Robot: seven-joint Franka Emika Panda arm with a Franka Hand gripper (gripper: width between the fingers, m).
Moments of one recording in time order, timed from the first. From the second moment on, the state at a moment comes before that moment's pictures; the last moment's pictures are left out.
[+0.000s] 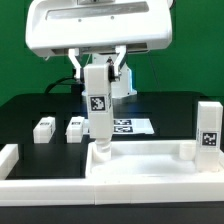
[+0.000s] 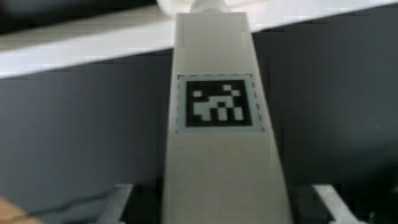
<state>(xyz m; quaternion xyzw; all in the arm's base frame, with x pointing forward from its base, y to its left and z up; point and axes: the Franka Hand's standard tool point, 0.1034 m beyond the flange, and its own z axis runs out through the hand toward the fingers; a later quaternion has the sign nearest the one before) 0.640 -0.058 0.168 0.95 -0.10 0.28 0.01</state>
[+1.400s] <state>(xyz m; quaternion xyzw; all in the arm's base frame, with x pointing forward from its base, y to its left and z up) 0.622 -0.057 0.133 0.95 -0.10 0.28 0.03</state>
